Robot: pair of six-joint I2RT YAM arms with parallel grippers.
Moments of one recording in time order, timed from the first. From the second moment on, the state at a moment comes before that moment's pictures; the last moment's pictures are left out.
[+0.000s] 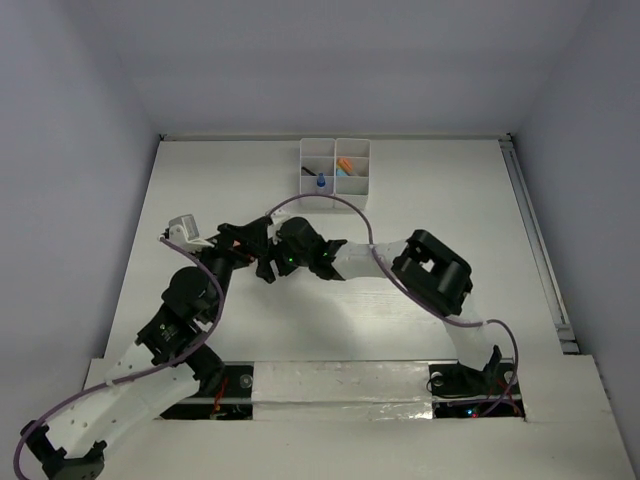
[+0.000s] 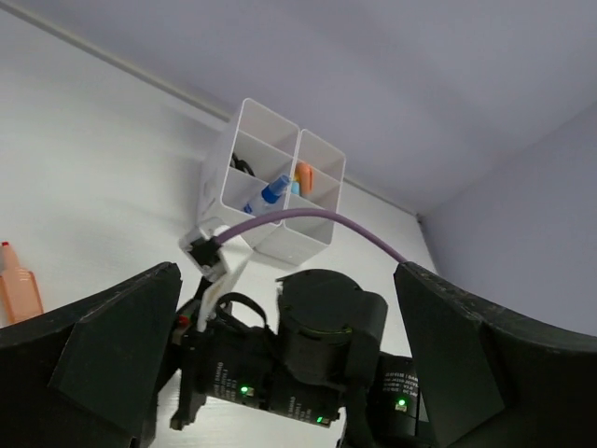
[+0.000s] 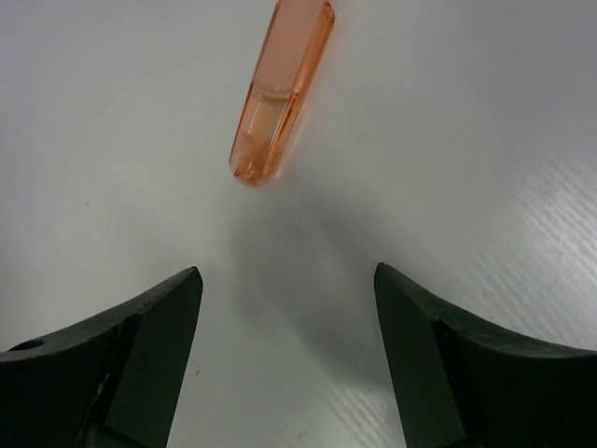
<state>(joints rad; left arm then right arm) -0.76 0.46 0.53 0.01 -0.61 -0.65 0.97 2.13 1.36 0.22 -0.14 0.37</state>
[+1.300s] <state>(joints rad) -0.46 0.82 0.64 0.04 -0.29 -0.67 1.10 2.12 1.27 0.32 0.37 0.22</state>
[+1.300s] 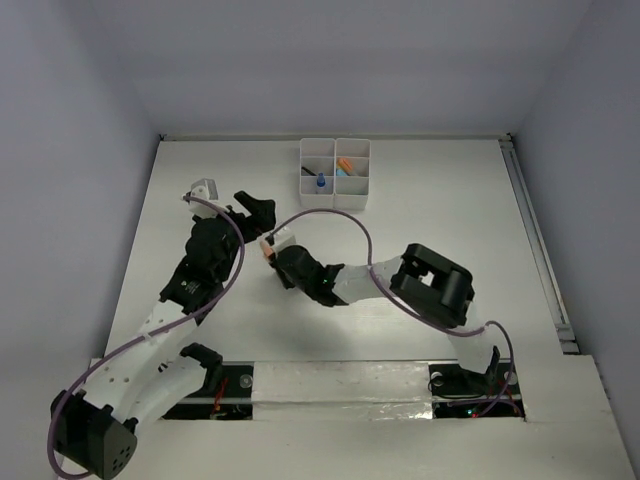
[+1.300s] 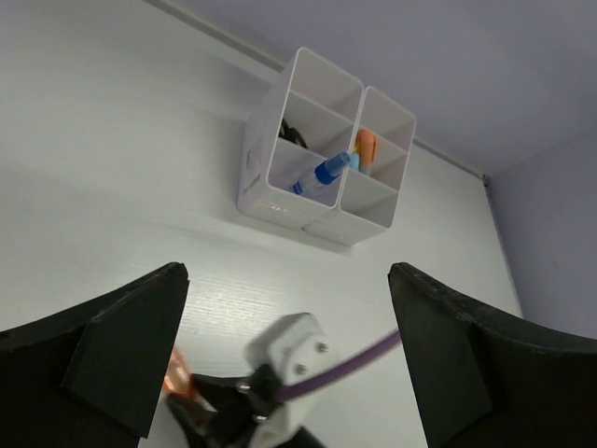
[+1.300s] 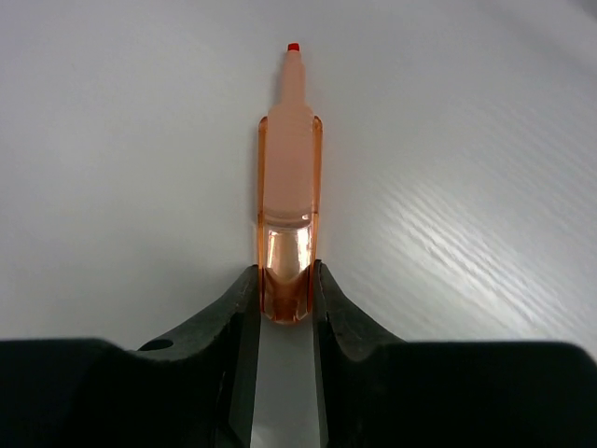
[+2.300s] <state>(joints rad) -0.43 1.24 0.37 0.60 0.06 -0.87 1.10 1.65 0.82 0.38 0.44 0.37</state>
